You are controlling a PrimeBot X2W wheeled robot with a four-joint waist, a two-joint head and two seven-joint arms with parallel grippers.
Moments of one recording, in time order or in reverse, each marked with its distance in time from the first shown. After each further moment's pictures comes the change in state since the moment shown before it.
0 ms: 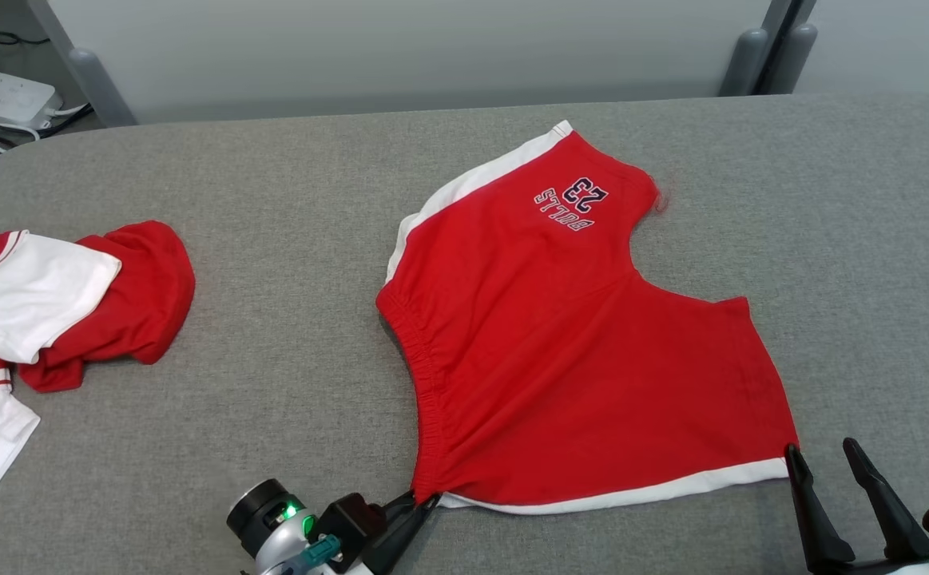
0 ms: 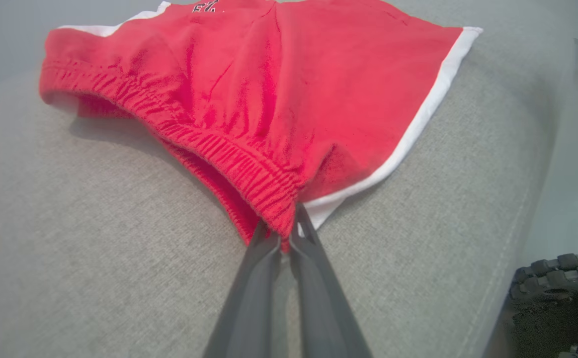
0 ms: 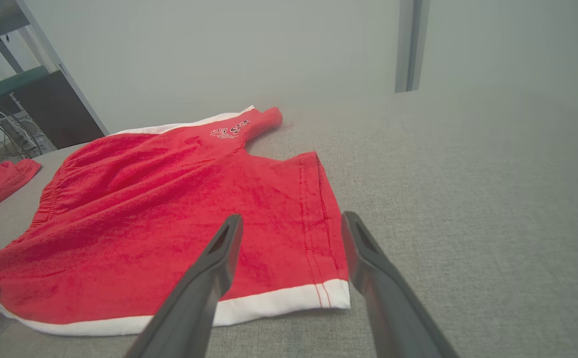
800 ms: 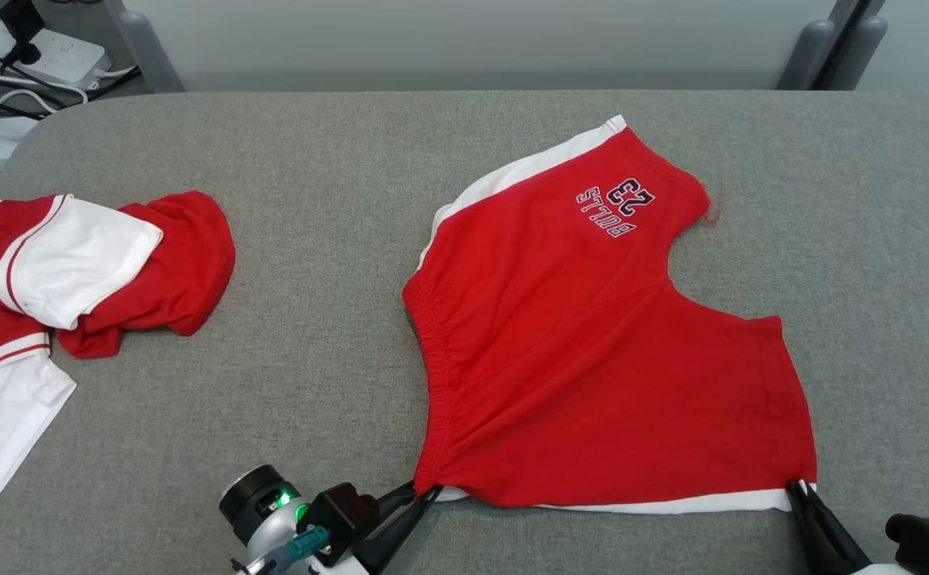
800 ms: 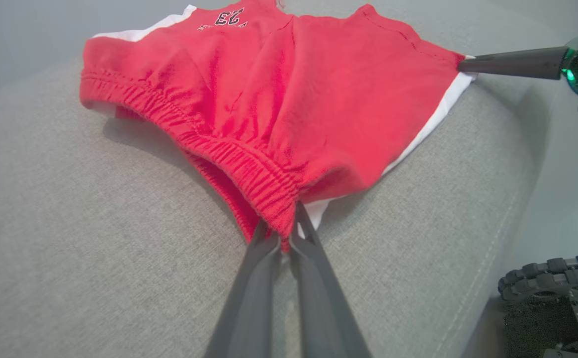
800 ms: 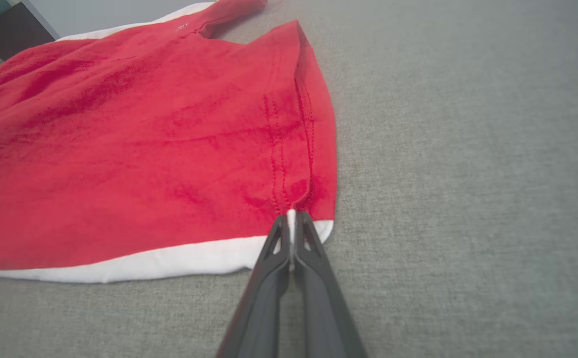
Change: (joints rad) left arm 0.001 0.099 -0.039 -0.181 -0.086 0.000 0.065; right arm -0.098 -0.012 0.099 0.308 0.118 0.000 0.000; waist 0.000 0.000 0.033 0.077
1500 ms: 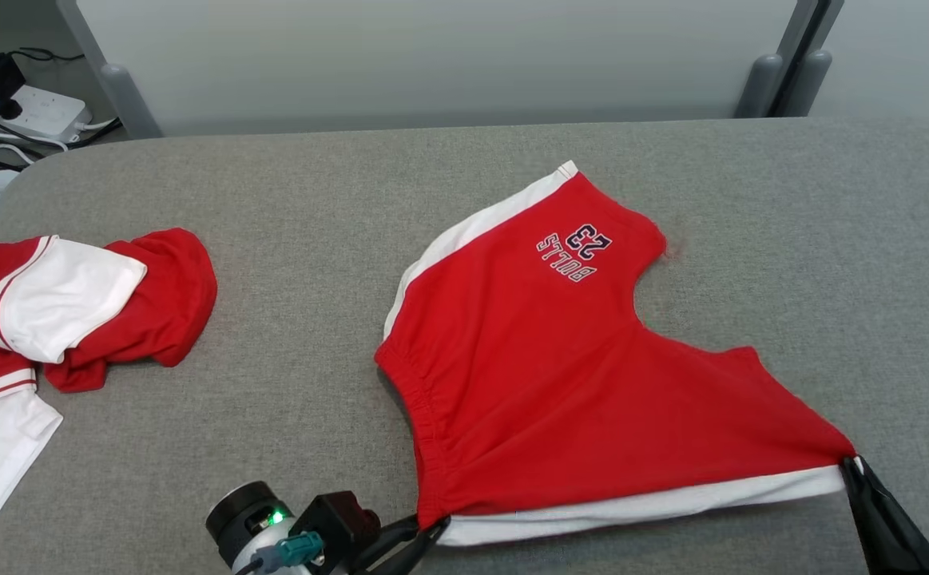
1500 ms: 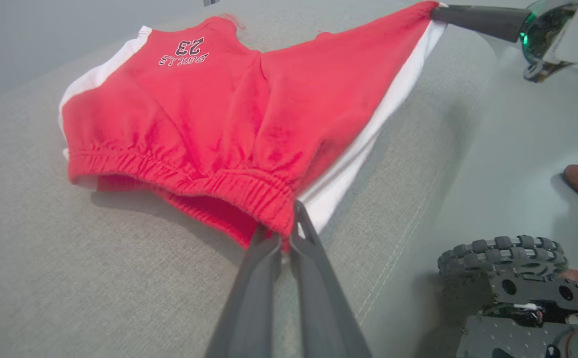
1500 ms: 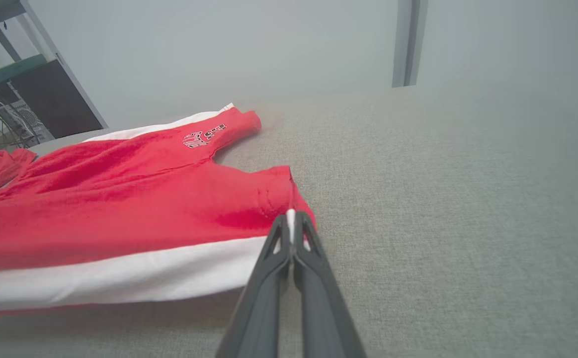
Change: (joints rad) left arm 0.066 0.154 -0.005 -0.373 -0.160 0.024 0.300; right arm 0.097 -0.065 -0.083 -0.238 -0.042 0.000 0.000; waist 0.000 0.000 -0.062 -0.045
